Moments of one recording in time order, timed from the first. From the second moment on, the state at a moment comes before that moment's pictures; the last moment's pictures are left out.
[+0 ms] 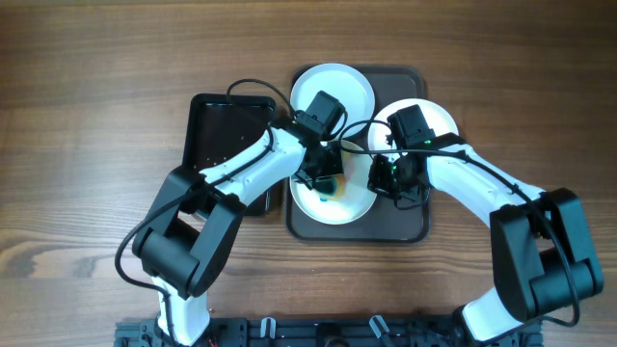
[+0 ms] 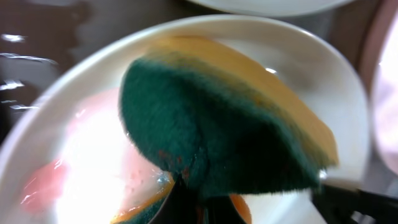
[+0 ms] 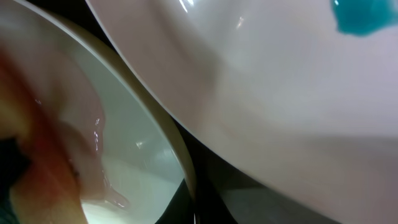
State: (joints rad) left arm -0.61 1.97 1.30 -0.66 0.15 -0.69; right arm 0.31 1.75 0.94 -0.59 -0.28 0.59
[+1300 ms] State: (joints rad) left arm -0.64 2.01 1.34 -0.83 0.24 -0.71; right arm 0.32 1.75 0.94 -0.60 -0.30 0.60
